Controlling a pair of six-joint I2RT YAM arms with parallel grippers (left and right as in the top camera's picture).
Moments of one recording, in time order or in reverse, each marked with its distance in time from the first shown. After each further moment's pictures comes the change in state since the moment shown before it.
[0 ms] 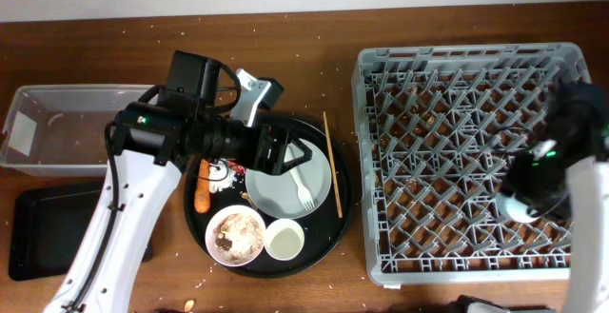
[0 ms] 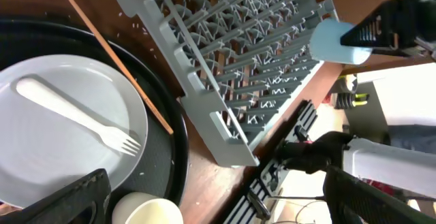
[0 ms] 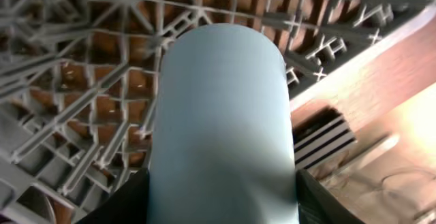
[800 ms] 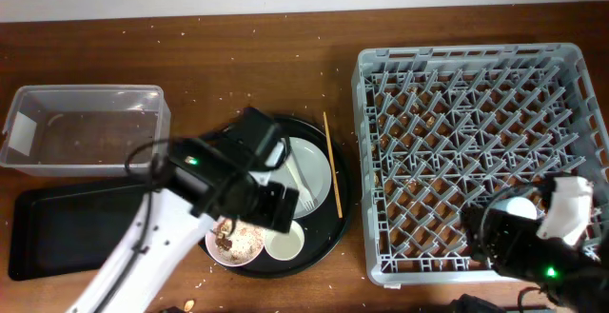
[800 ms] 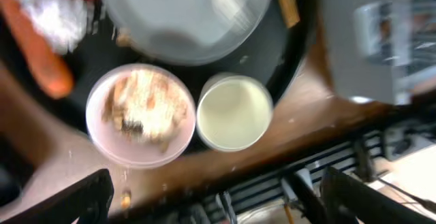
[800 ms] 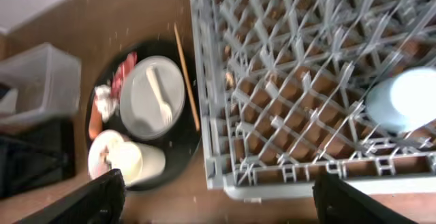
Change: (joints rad) left arm -0.322 -0.087 -0.053 -0.306 -0.650 -0.292; right arm -0.051 -0.579 0.036 -0.048 -0.584 -0.291
